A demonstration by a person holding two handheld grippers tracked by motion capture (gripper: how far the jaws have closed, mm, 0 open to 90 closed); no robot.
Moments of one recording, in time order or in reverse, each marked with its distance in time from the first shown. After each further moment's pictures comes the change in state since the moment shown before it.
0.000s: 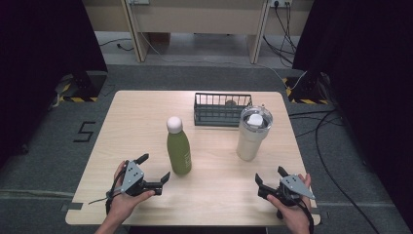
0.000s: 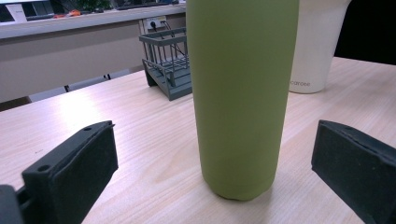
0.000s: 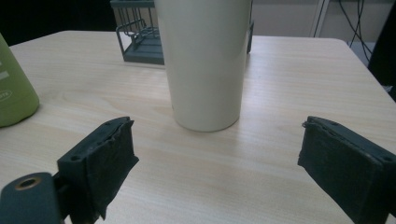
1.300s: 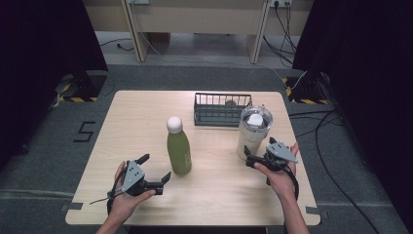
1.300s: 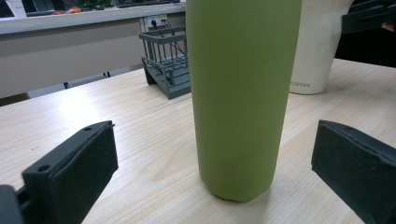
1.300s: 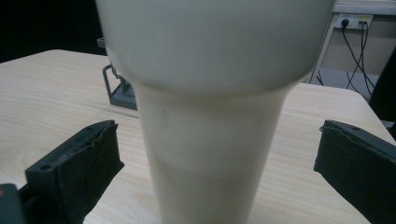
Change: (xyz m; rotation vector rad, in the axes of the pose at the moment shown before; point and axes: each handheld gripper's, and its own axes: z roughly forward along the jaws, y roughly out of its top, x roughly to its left) left arm -0.001 -0.002 0.002 0.006 0.001 -0.018; right arm 0.002 0.058 0.082 -0.043 0.004 -0.068
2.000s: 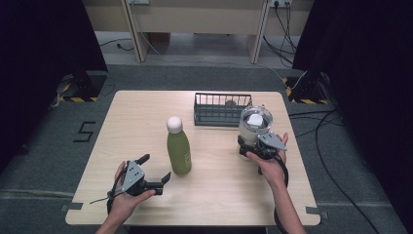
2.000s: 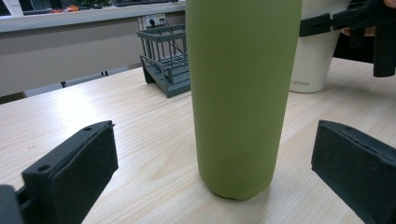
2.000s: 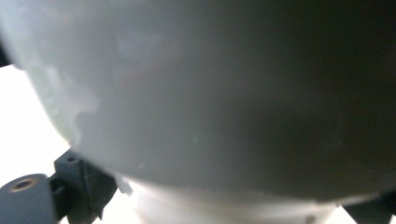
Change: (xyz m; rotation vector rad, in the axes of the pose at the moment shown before) left arm 0.001 -0.002 0.001 0.007 -0.013 0.000; right arm 0.002 0.003 0.042 -0.006 0.015 0.012
